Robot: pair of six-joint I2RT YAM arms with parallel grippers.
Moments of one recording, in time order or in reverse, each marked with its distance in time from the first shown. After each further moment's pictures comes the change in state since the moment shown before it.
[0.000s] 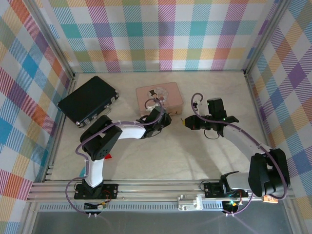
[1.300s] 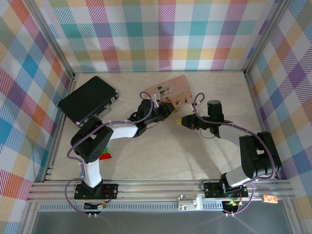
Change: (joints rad) left arm 0.072 -0.089 -0.079 0.430 0.367 -0.172; right arm -0.050 0.191 -0.124 0.508 -0.345 0.299
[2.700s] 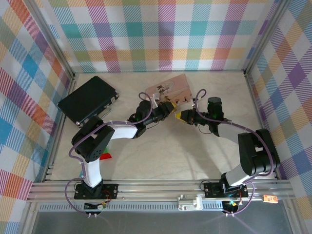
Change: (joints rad) left arm -0.002 0.015 -0.031 0.106 -0.003 -0.019; right arm 0.000 0.038 0.026 0.169 0.011 0.241
